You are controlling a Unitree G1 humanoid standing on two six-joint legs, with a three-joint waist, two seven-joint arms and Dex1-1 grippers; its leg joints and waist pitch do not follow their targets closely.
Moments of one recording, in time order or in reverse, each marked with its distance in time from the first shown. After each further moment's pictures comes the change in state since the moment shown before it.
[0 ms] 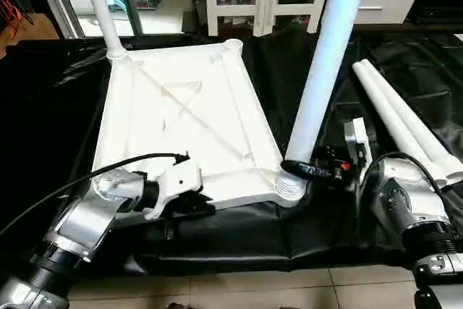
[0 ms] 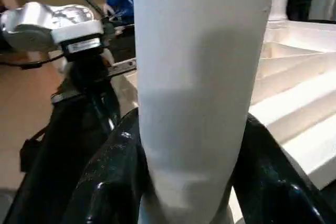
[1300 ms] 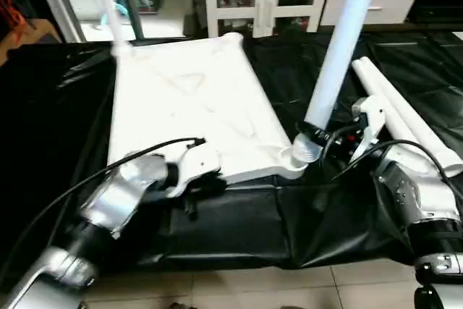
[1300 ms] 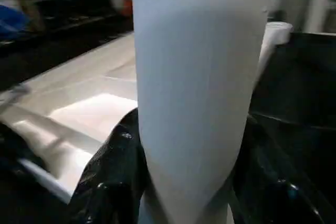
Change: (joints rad) left arm -0.124 -0.086 -0.034 0.181 0.087 -0.058 0.176; right arm 0.011 0.017 -0.097 -0.176 -0.033 0.174 -0.457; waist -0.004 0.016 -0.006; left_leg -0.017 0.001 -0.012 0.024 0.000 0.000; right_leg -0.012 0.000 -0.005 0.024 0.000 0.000
